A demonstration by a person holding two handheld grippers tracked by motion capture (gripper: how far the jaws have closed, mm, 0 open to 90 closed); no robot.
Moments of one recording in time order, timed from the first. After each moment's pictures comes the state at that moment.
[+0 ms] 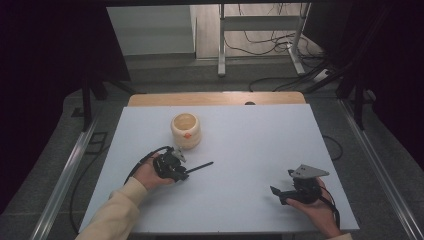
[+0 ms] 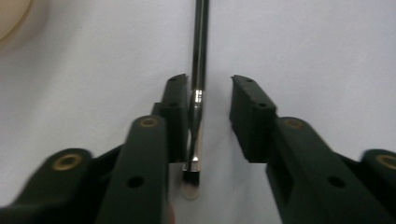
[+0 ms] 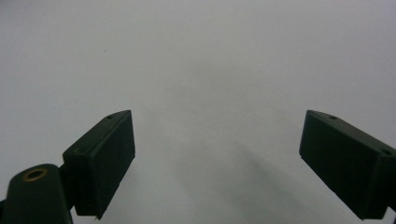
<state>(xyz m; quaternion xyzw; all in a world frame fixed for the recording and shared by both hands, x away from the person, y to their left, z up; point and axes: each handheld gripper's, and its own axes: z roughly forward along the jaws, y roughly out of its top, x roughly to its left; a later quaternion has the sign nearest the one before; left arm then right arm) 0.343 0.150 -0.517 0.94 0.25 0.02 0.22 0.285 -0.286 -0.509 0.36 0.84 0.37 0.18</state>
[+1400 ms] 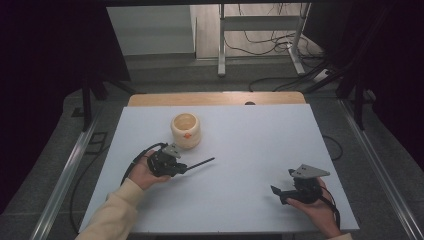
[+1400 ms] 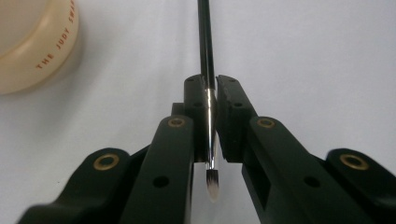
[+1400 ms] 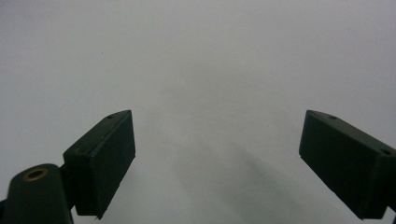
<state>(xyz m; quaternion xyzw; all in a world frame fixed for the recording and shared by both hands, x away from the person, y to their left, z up) 0.332 0.160 -0.491 0.92 0.25 0.04 0.30 0.285 -0.287 -0.508 0.36 0.84 0.37 0.18</state>
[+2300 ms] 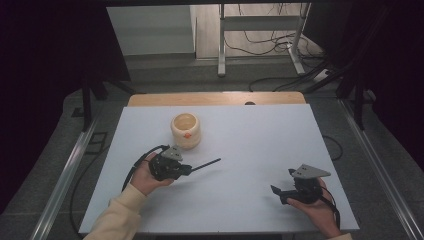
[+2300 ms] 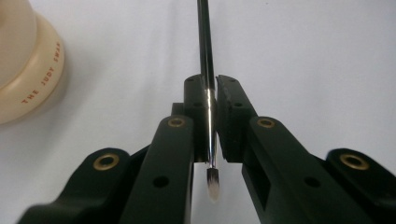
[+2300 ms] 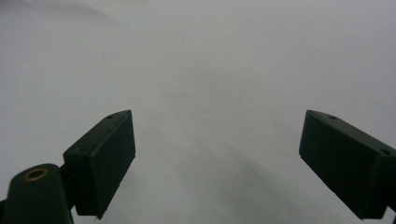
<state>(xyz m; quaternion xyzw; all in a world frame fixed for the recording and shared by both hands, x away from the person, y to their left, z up) 0.315 0.149 -0.480 0.91 0.24 0.05 0.34 0.284 -0.287 -0.507 0.36 0.83 0.38 0.19</state>
